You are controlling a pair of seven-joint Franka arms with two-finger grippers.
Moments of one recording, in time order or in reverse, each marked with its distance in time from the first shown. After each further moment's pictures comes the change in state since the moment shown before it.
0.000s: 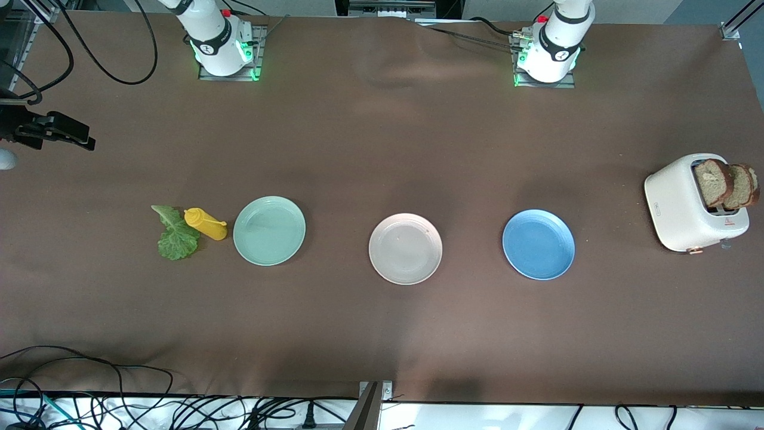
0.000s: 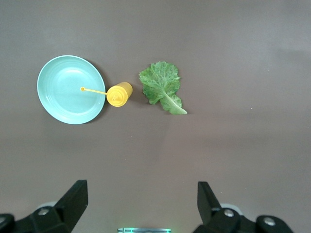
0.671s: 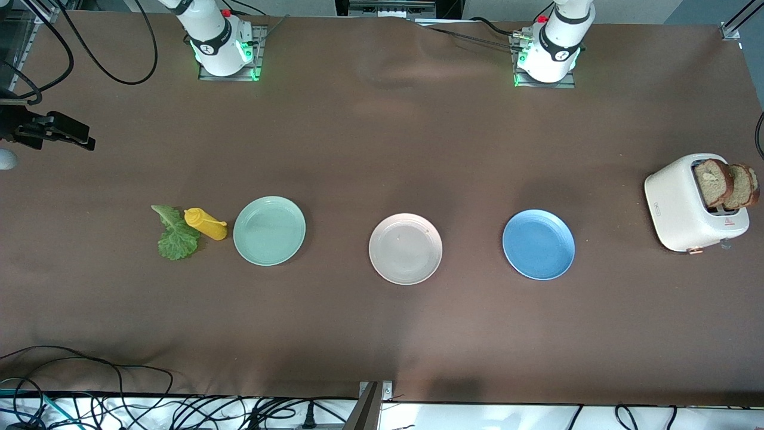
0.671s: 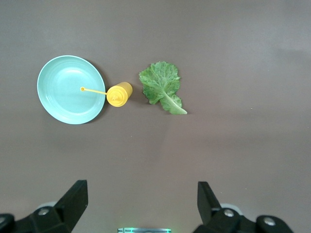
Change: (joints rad) left arm 0.025 0.059 -0.002 -0.035 -0.002 0.019 -0.023; right arm 0.000 0.000 0.000 0.000 0.000 0.000 0.000
